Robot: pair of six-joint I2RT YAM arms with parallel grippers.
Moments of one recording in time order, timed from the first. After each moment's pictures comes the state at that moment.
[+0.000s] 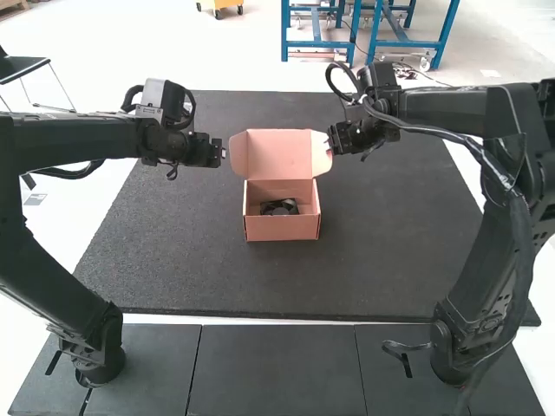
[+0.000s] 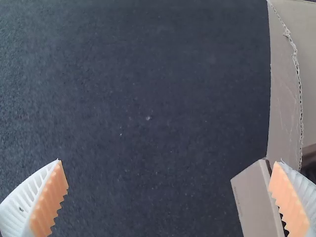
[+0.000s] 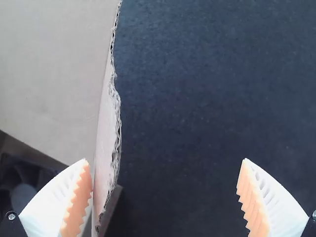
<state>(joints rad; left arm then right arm) -0.26 1.43 0.97 -0.23 -0.05 -0.13 0.36 1.70 1.26 -0.38 -0.11 -0.08</state>
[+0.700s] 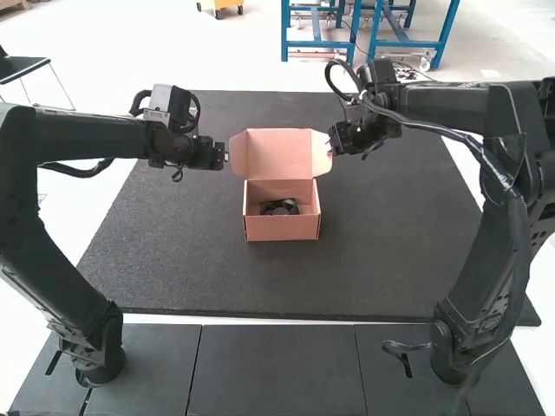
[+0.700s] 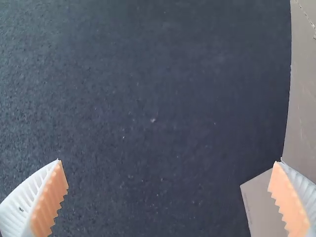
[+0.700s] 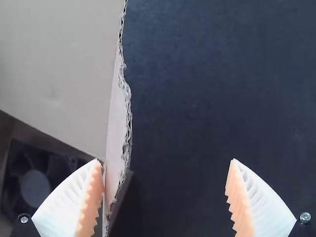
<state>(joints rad) -0.26 1.50 0.98 -0.18 -0.06 -0.12 0.36 1.70 1.31 -0.47 -0.14 -0.08</state>
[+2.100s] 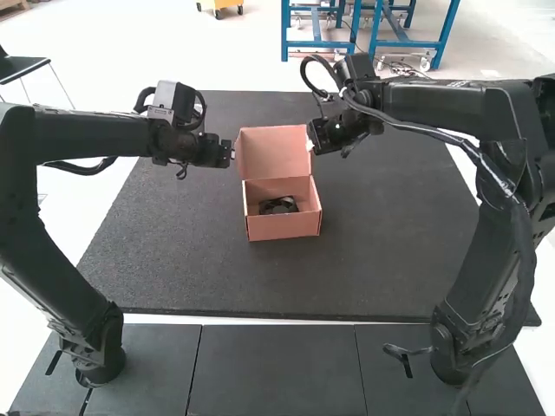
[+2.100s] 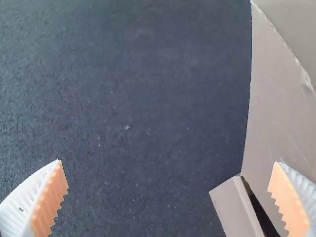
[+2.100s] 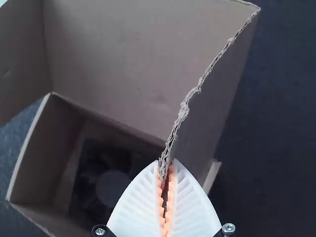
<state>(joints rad) -0.29 1.50 1.00 -0.18 -0.03 -0.12 0.49 1.70 1.35 -0.48 -0.22 -0.04</state>
